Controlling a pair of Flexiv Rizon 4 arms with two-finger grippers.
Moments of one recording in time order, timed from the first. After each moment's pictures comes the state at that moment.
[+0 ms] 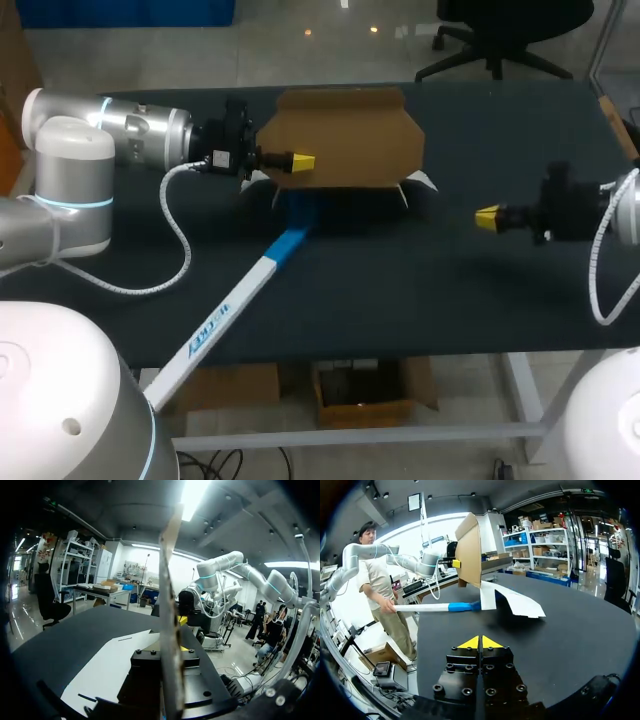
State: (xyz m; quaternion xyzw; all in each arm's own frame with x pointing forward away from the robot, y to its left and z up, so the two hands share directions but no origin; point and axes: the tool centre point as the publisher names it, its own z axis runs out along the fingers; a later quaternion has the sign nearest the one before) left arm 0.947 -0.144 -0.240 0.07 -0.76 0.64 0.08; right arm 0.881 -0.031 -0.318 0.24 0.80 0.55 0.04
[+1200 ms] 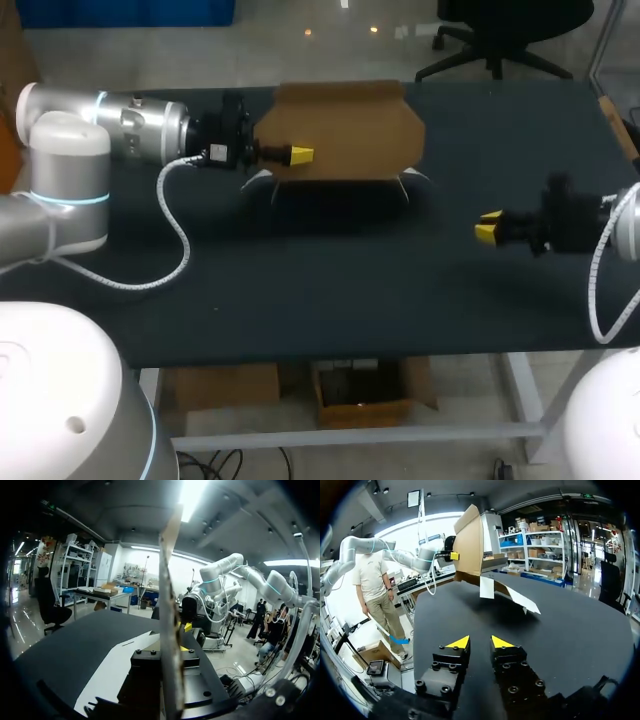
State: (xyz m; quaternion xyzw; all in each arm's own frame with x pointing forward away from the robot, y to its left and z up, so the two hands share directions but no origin) left arm 0.946 -0.143 -0.222 0.06 -0.76 0.64 0.06; right arm 0.868 -0.035 -0.325 0.24 0.80 0.54 0.07
